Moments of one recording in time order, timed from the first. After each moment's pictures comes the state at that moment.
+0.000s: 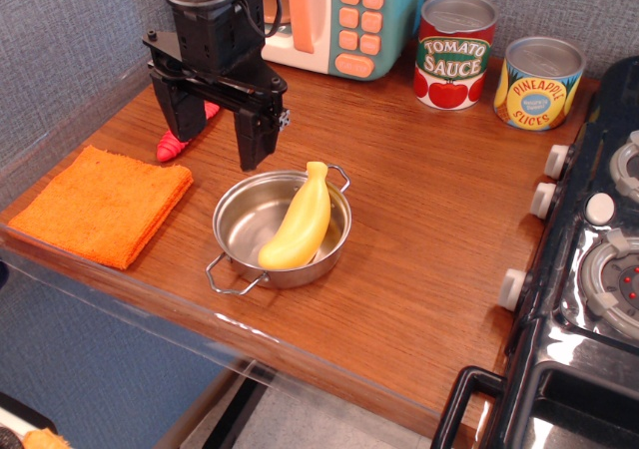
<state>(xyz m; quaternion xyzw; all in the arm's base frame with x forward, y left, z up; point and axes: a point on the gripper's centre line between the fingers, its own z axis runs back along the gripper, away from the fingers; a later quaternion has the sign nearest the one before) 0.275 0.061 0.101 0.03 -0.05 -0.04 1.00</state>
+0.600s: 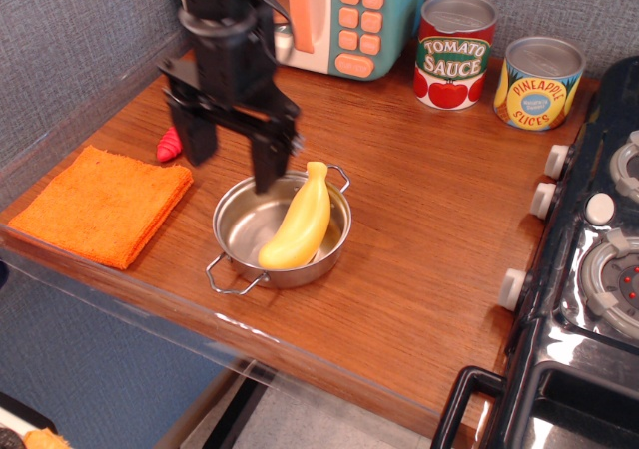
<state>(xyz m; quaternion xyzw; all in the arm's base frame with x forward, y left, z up) 0.276 0.044 0.077 0.01 -0.02 -0.04 1.00</state>
